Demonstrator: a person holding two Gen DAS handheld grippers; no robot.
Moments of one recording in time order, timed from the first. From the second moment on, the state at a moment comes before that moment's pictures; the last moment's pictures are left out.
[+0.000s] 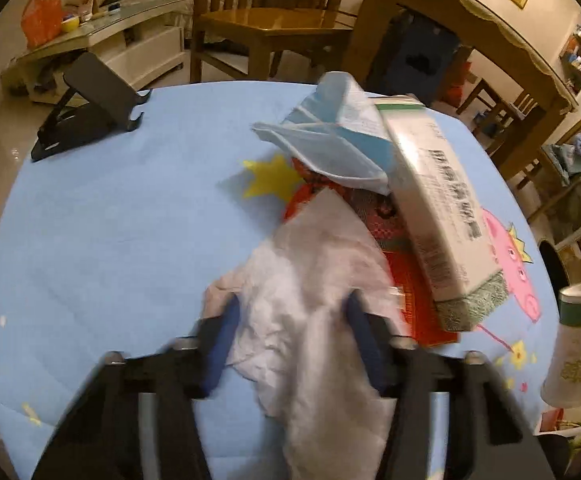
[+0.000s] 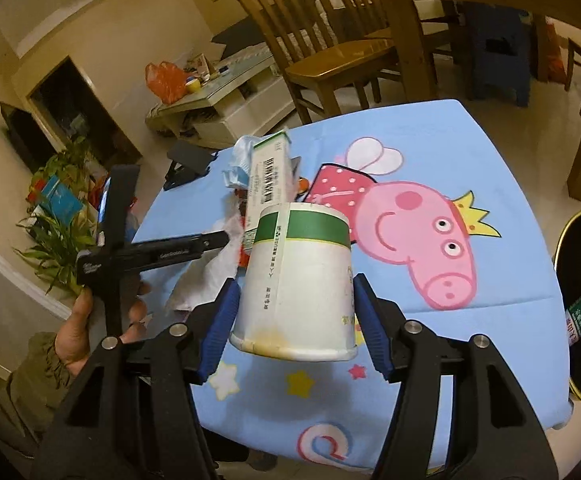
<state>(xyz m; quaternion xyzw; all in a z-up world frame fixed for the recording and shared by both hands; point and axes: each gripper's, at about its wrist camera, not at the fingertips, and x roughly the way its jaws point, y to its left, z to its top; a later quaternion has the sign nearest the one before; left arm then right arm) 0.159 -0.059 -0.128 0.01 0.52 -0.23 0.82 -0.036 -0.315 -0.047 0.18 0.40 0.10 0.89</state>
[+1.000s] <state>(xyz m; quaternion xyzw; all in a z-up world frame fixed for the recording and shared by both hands) 0.021 -0.198 -0.027 0.12 0.36 -0.33 0.86 -0.117 -0.536 -0.064 0.25 0.33 -0.22 0.89</state>
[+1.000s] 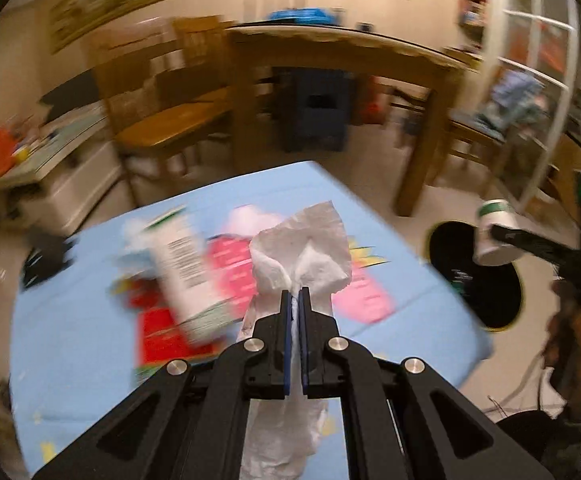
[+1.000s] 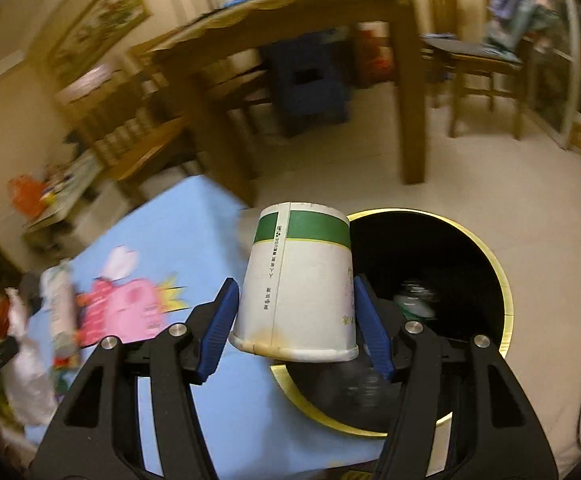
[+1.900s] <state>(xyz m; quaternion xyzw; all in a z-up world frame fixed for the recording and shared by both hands) -0.028 -0.446 -0.072 0.21 0.35 -0.46 0.79 -0.256 -0.628 -0.064 0.37 0.14 -0.36 0.85</state>
